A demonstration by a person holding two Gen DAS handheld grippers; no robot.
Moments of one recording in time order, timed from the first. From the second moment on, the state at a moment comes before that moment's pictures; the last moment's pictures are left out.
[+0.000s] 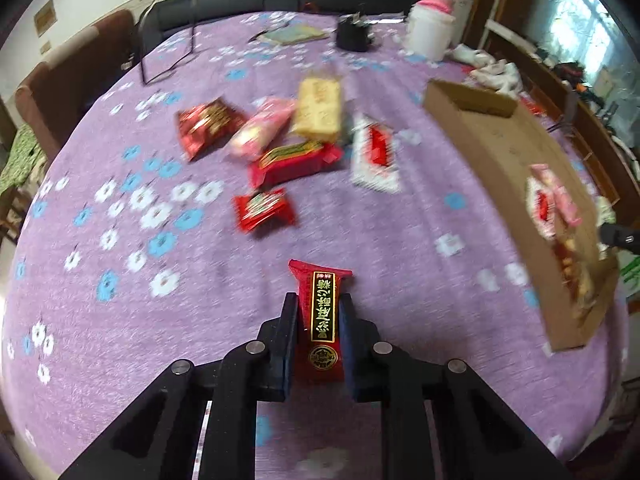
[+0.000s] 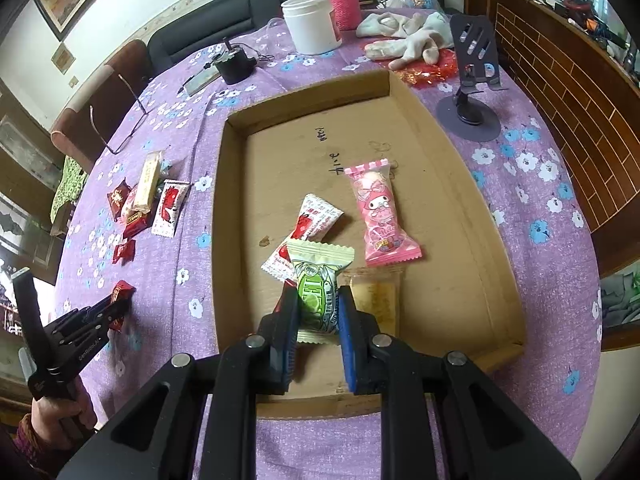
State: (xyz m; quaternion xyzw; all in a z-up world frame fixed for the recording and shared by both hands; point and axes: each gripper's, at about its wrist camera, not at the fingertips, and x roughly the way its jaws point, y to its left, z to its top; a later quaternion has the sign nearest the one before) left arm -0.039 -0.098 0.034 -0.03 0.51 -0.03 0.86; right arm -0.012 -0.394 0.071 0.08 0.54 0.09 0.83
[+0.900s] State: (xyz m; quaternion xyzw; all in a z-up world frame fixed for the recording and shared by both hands) left arm 0.003 -0.303 0.062 0.06 0.50 -0.26 0.82; right arm -0.008 -0.433 0.046 0.12 0.57 0.04 0.81
